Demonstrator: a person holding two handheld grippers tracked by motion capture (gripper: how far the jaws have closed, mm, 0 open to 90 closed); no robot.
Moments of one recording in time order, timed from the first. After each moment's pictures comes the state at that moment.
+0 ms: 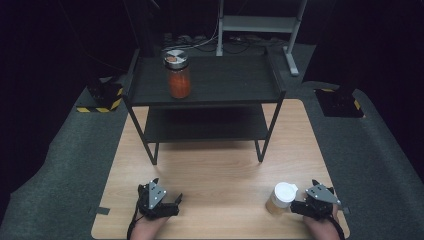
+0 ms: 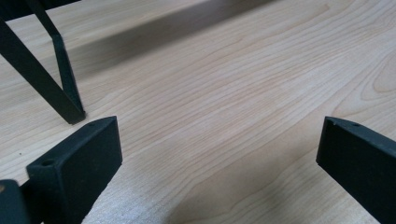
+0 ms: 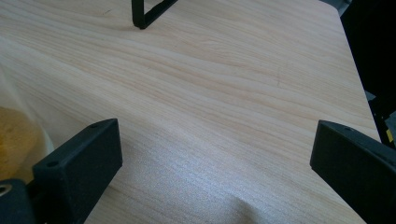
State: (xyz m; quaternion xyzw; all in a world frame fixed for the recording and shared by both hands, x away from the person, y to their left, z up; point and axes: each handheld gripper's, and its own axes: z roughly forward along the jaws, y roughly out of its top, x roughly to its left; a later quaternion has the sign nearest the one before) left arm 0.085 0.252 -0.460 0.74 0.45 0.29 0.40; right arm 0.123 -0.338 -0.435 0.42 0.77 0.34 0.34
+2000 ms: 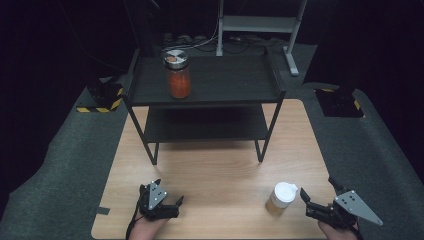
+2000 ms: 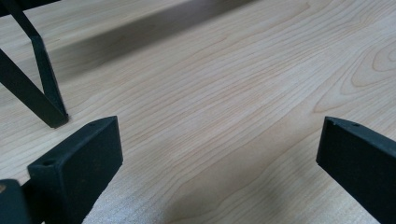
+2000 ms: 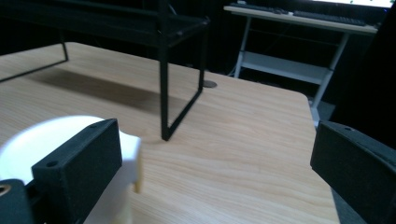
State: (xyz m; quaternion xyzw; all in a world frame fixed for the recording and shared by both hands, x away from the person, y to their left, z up) left arm 0.087 0.260 -0.460 0.75 0.43 0.28 0.41; right arm 0.066 -0.361 -0.390 0.39 0.69 0.48 0.37
